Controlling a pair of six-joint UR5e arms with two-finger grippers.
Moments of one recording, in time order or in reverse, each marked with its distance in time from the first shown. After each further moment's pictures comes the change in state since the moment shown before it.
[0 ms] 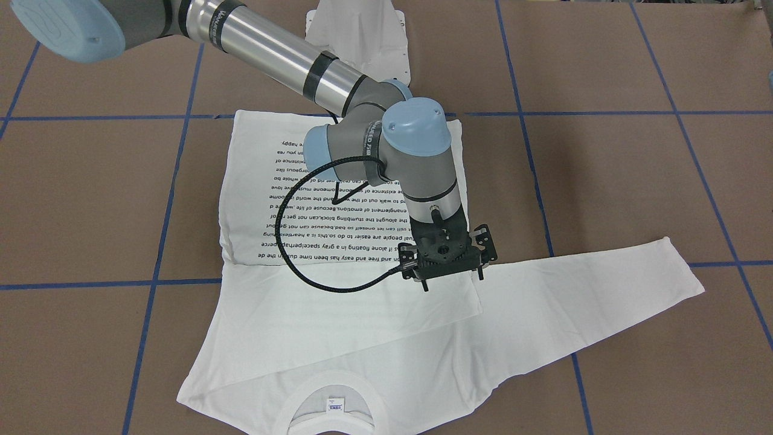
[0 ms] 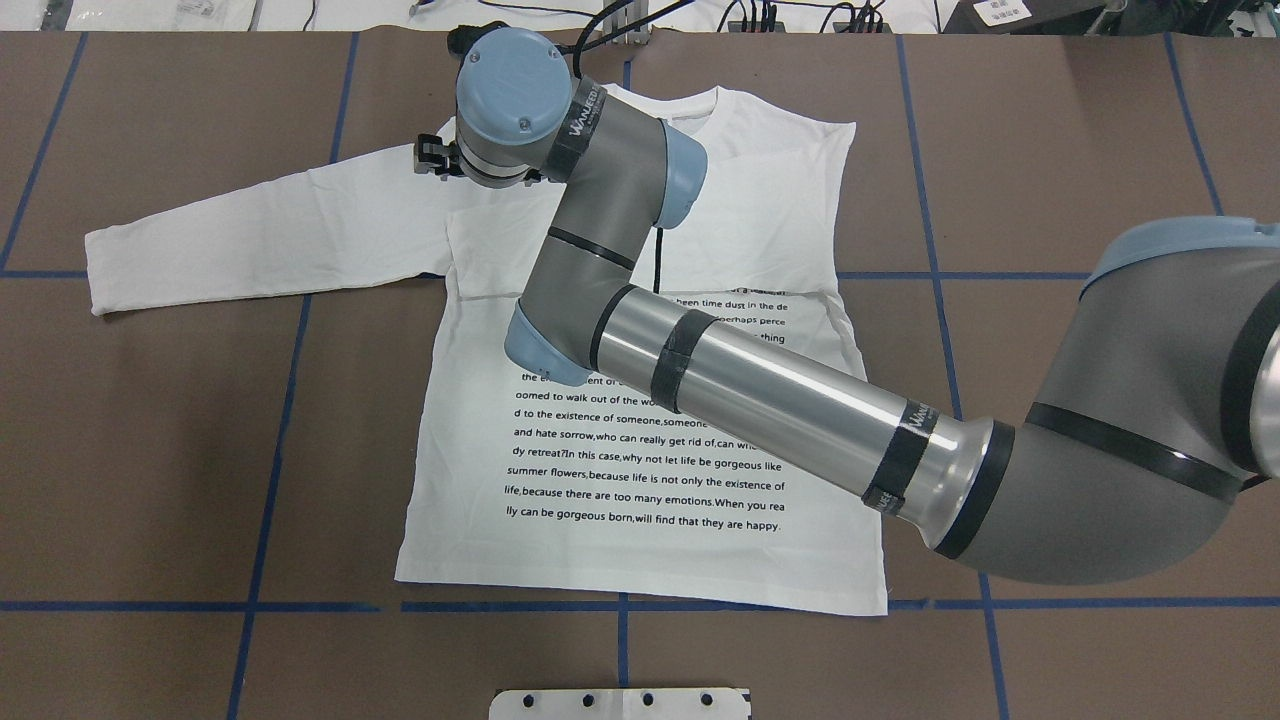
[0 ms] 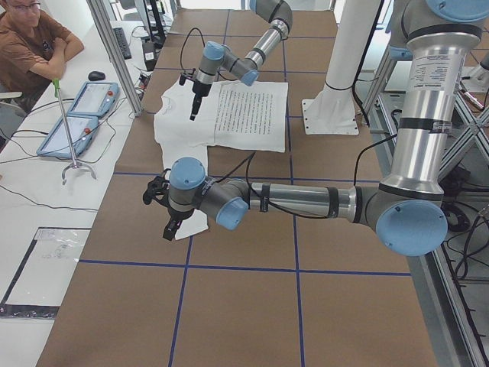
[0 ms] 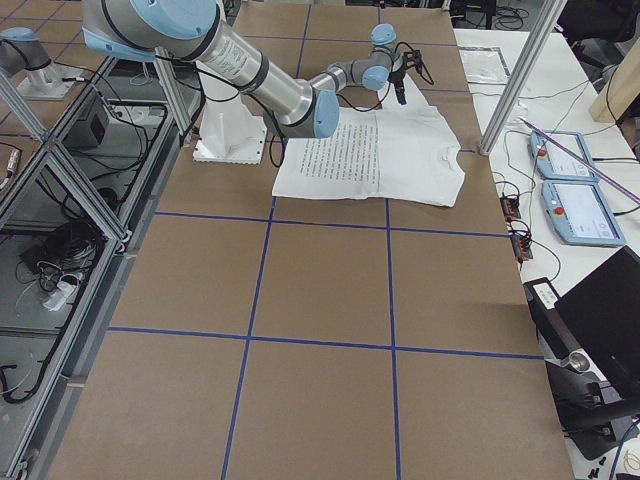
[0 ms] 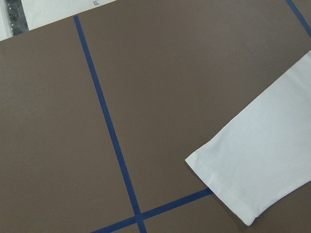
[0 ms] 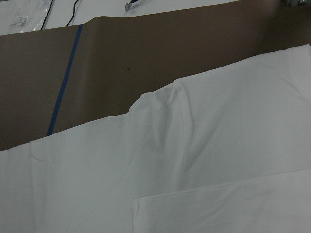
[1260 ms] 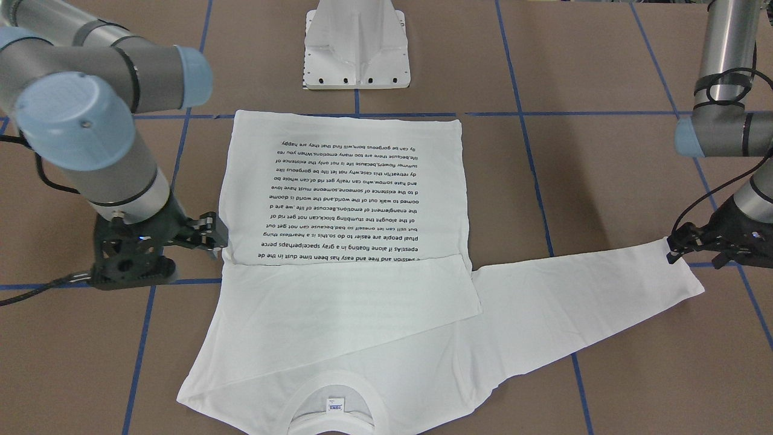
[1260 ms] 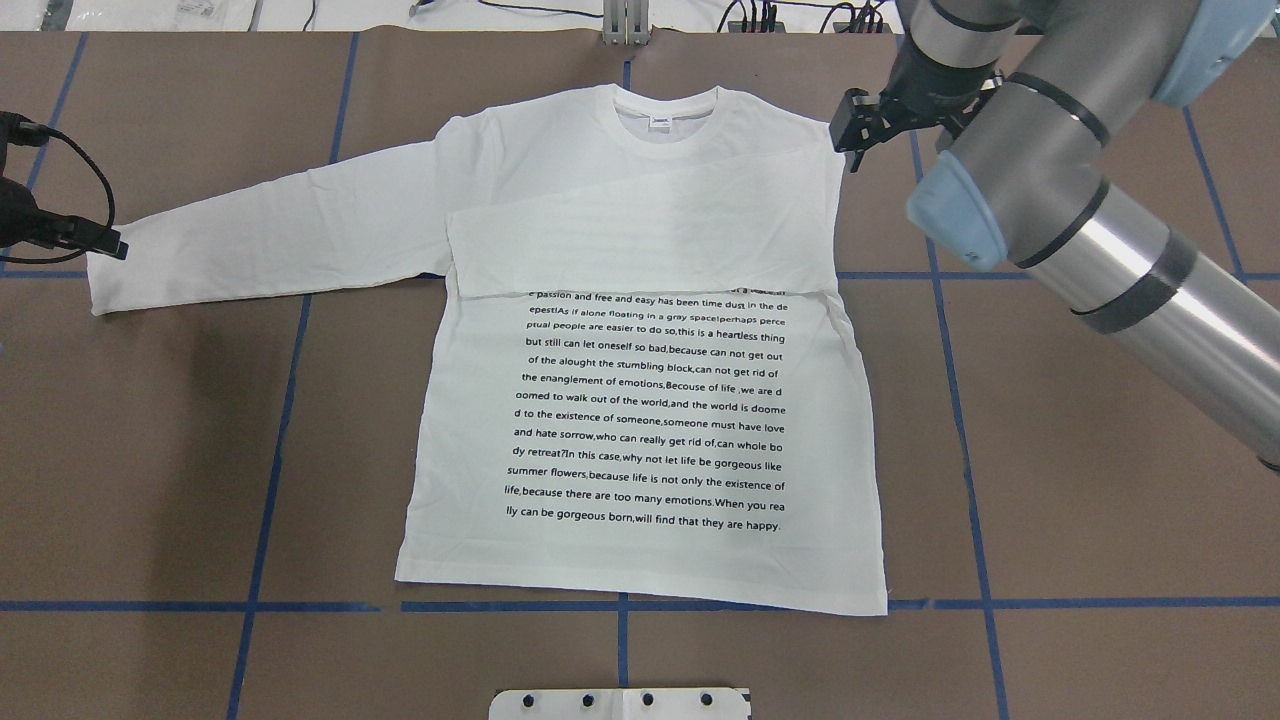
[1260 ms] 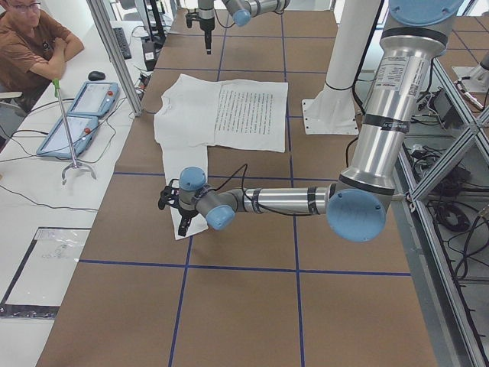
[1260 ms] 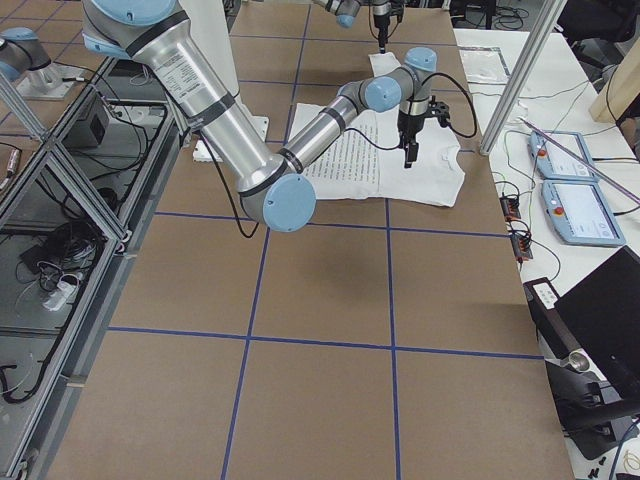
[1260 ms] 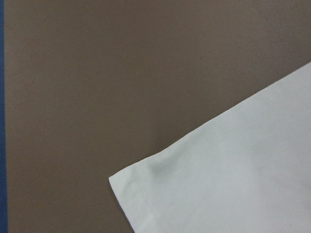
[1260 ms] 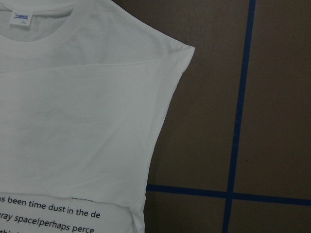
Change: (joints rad) left arm 0.290 -0.129 0.290 -0.253 0.186 -0.377; right arm 0.384 -0.591 0.809 -0.826 0.413 -0.563
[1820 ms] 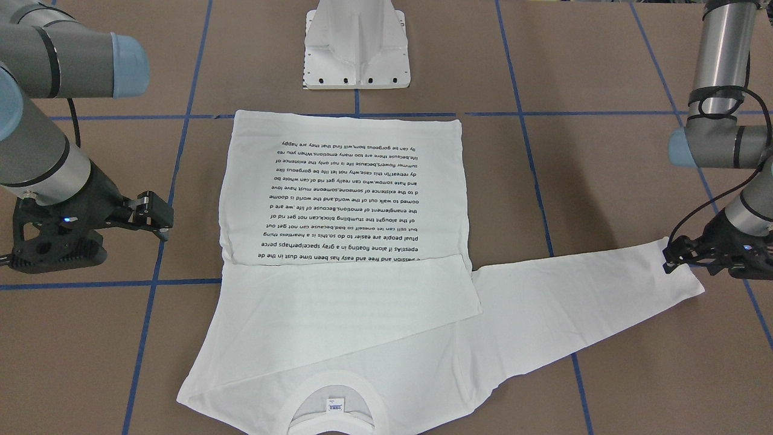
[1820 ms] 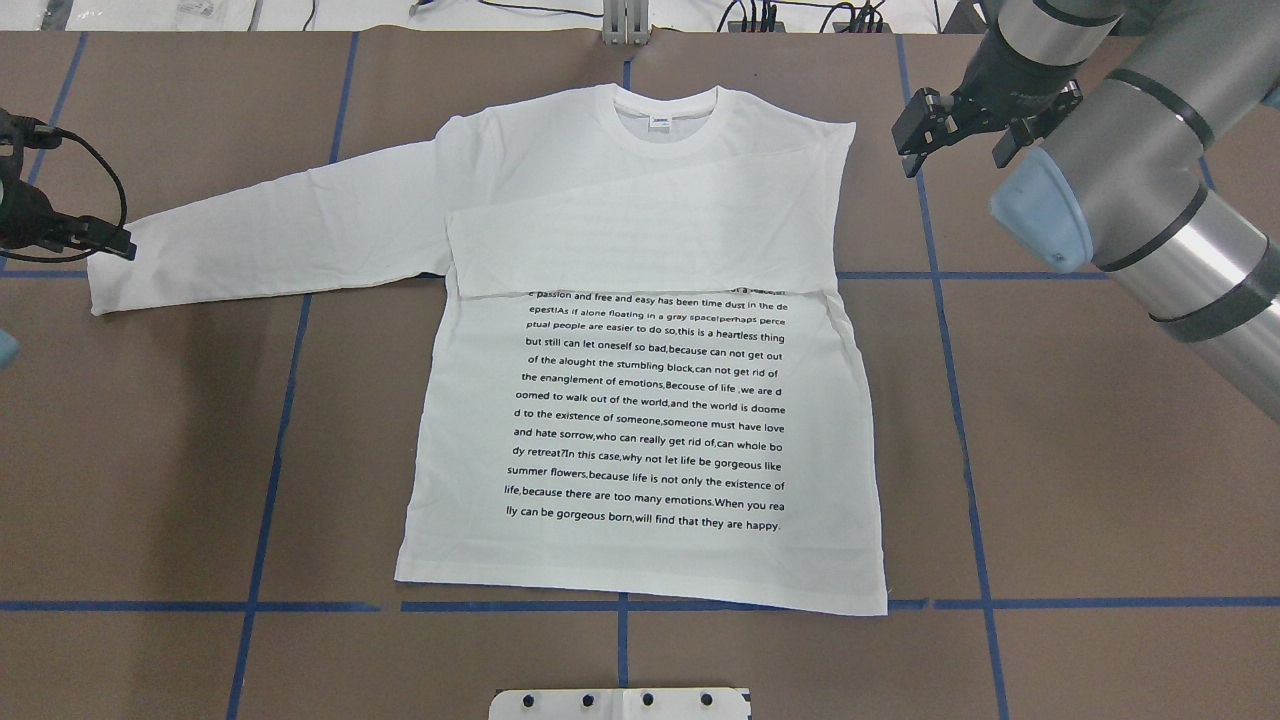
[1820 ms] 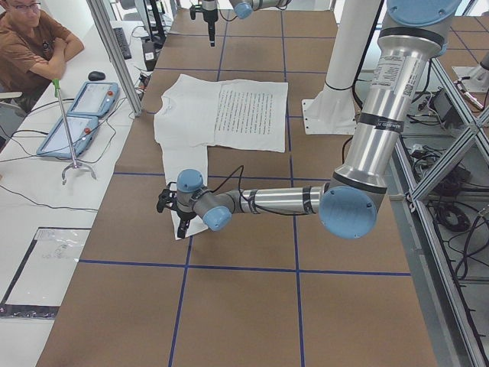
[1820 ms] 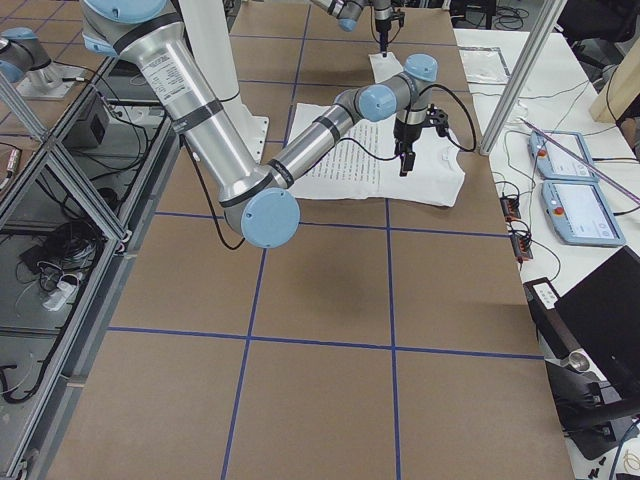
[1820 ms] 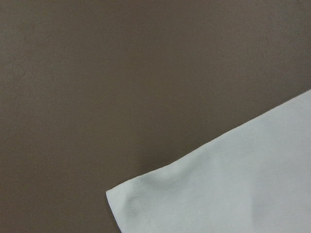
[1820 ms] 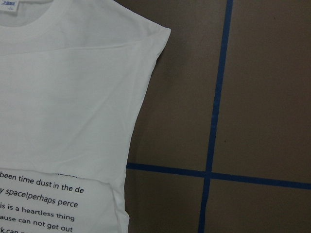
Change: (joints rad) left arm 0.007 -0.023 0.060 -0.009 0.010 -0.047; right arm 0.040 -0.067 0.063 -0.006 0.065 -0.036
